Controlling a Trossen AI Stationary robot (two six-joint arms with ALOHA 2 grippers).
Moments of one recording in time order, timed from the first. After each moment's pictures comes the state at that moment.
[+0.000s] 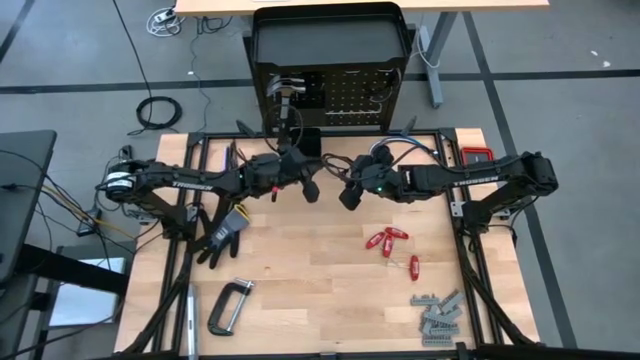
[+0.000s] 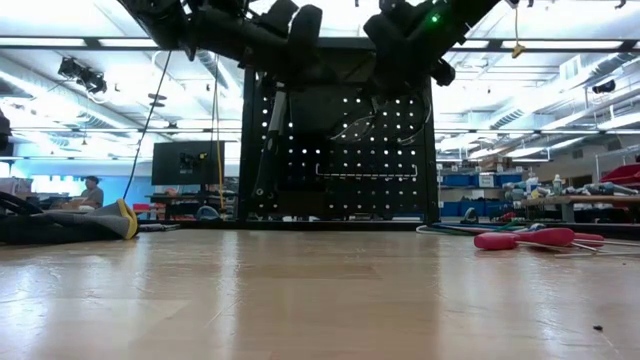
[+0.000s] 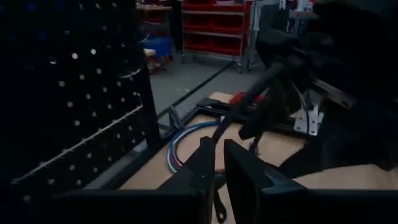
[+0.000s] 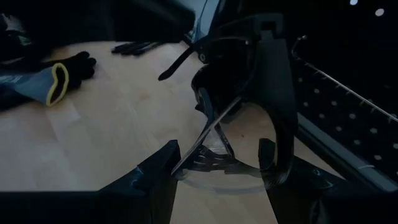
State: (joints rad) left arm 0.16 1.48 0.88 0.50 -0.31 -0.06; right arm -0.03 1.41 1.05 -0.28 0.58 0.32
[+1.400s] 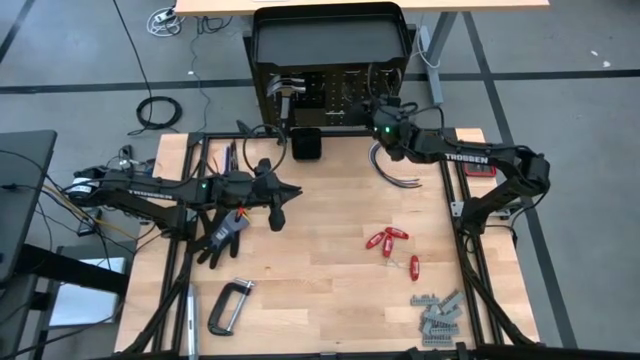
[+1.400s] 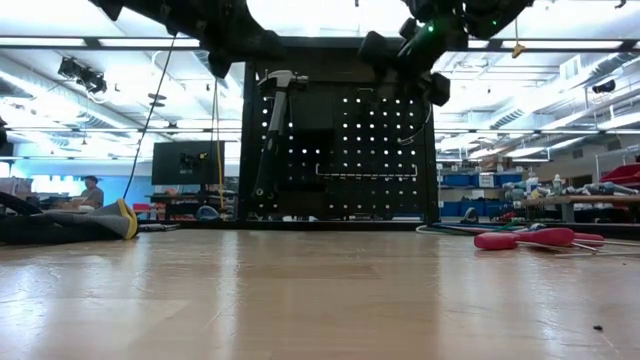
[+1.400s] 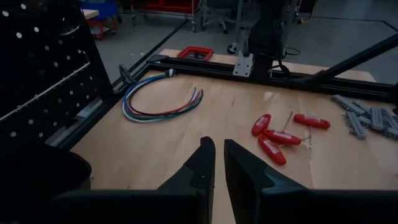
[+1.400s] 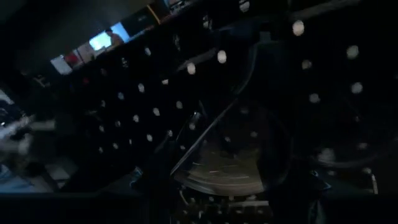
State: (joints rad) left arm -0.01 1.13 0.76 0.08 -0.26 -0.11; right arm -0.44 1.47 1.10 0.16 0.73 0.66
